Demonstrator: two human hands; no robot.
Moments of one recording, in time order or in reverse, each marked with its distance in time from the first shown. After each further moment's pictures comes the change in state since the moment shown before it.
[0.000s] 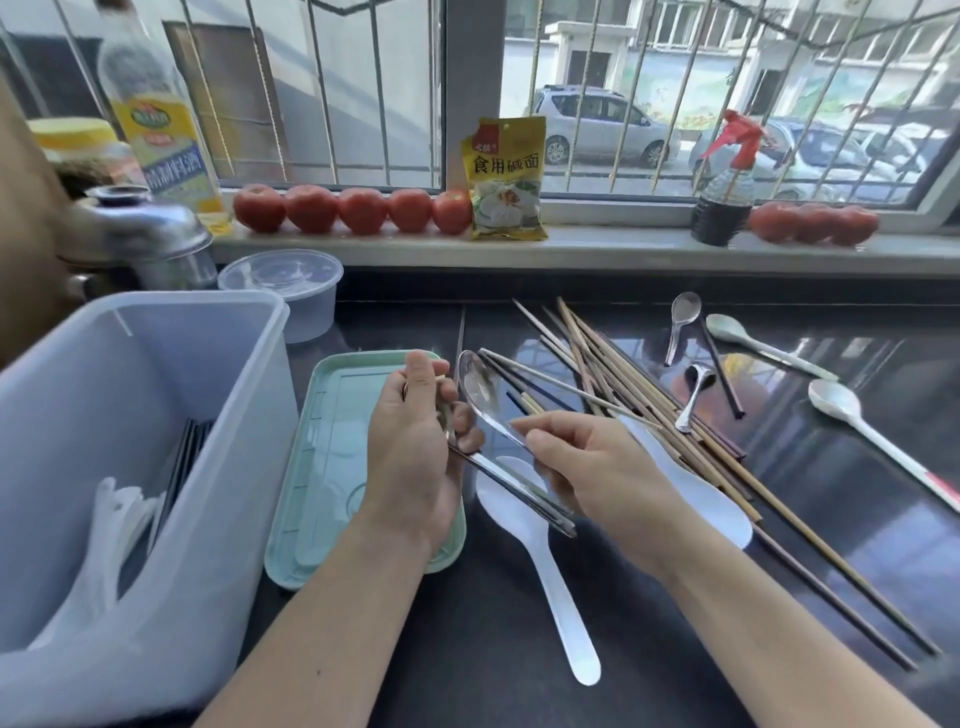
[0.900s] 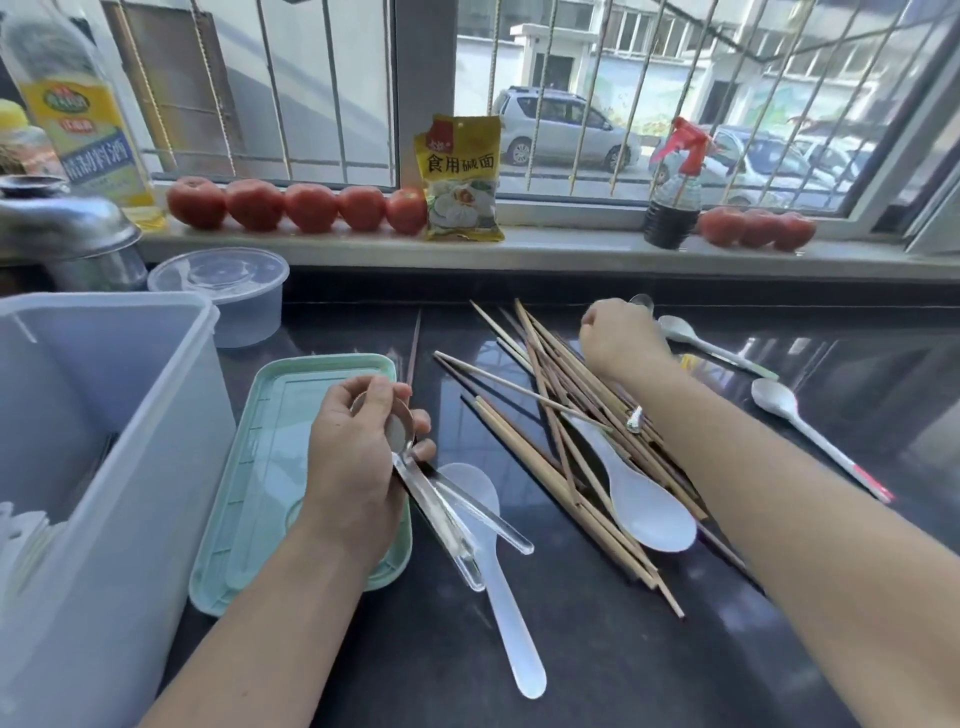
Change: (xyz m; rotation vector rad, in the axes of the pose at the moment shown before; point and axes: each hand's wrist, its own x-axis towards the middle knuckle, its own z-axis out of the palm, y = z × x) left_hand 0.007 -0.008 -0.001 0.034 0.056 -0.051; right_hand 0.128 -0.015 -0.112 -1.059 0.400 0.081
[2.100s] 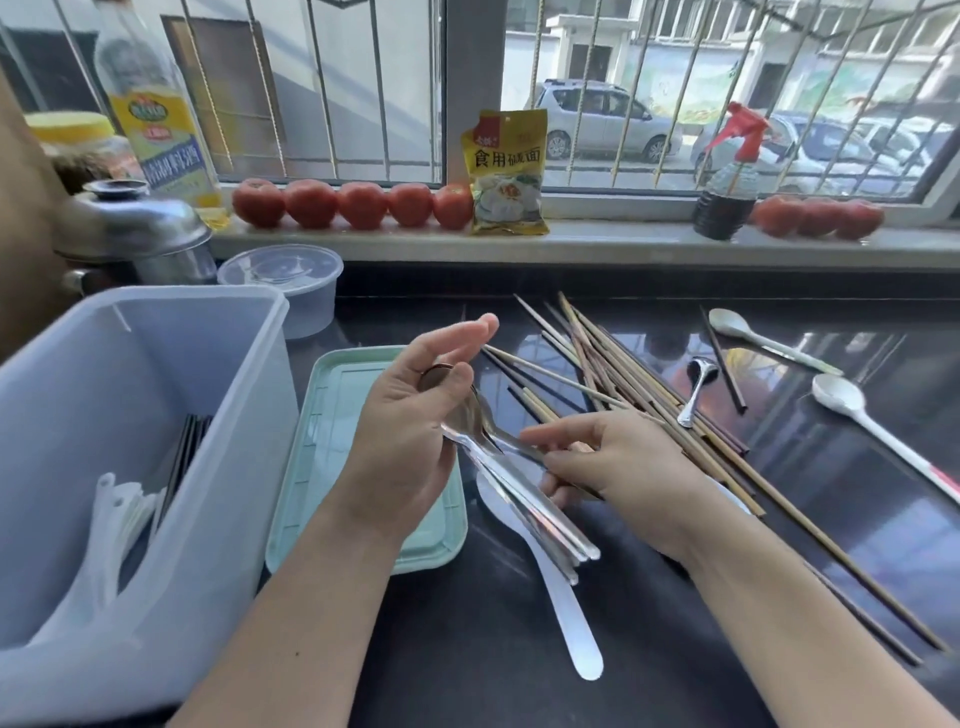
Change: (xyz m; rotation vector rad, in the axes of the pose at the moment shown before) left_hand -0.005 0.024 -0.010 0.118 -0.384 0.136; right_hand -0.158 -0.042 0.006 1.020 -0.529 -0.003
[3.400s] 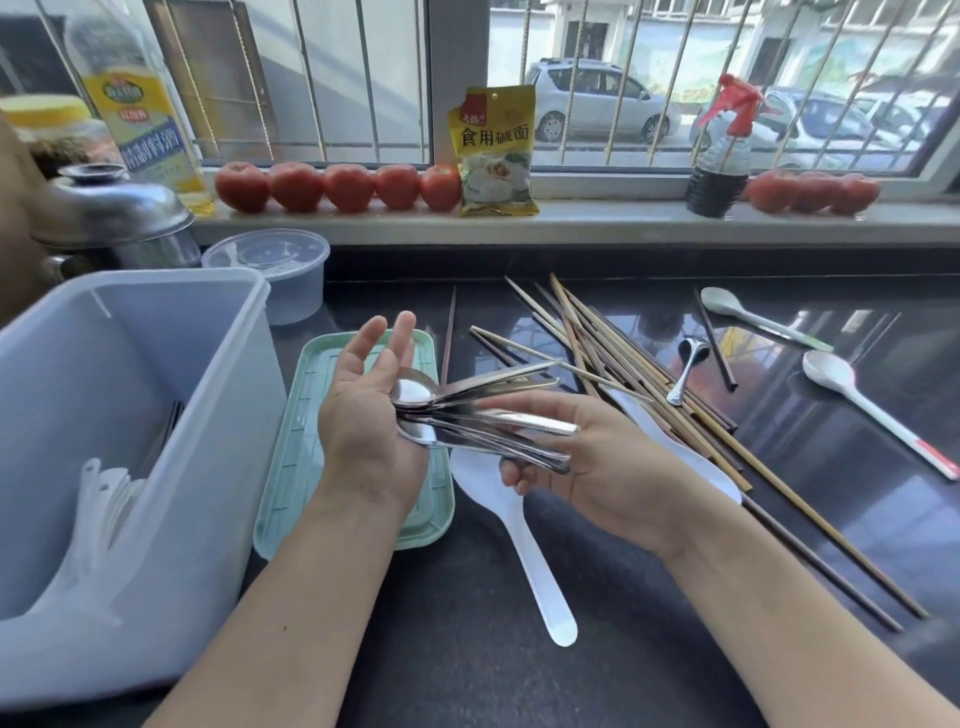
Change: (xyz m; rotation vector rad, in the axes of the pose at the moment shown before) left_hand 0.005 -0.010 -0.002 -0.284 0.429 -0.112; right_hand -0.005 0.002 0.009 0.320 -0.296 -0.120
